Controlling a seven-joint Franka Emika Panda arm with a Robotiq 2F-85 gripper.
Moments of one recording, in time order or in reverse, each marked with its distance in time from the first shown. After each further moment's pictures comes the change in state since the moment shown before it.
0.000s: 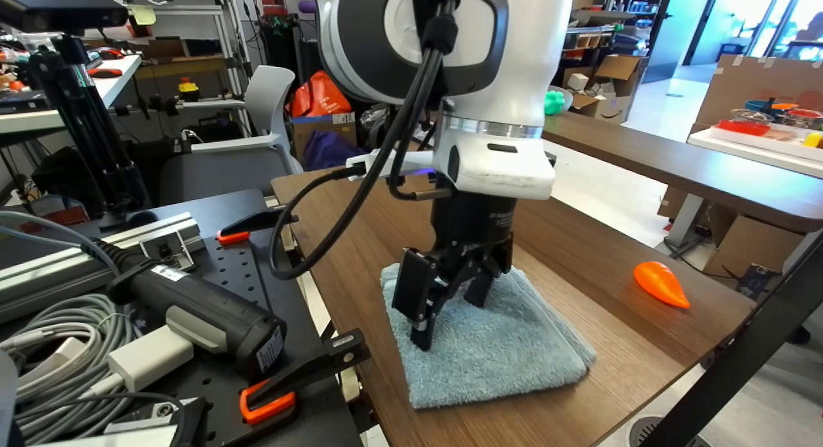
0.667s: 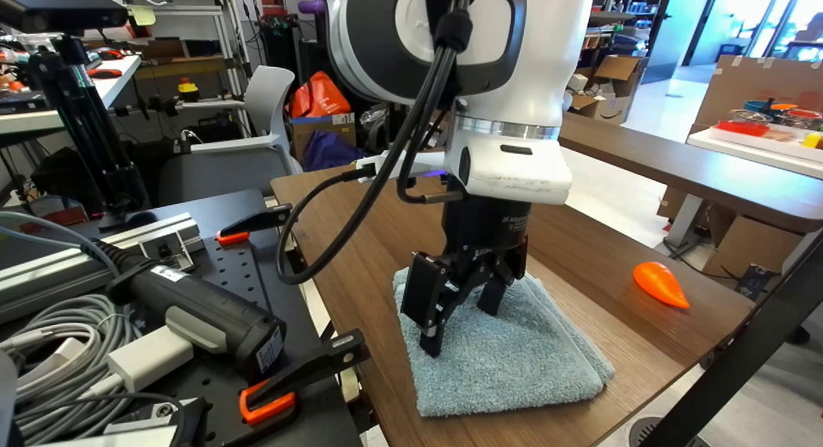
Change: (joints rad) arm -0.028 0.000 0.003 0.013 0.000 0.001 0.018
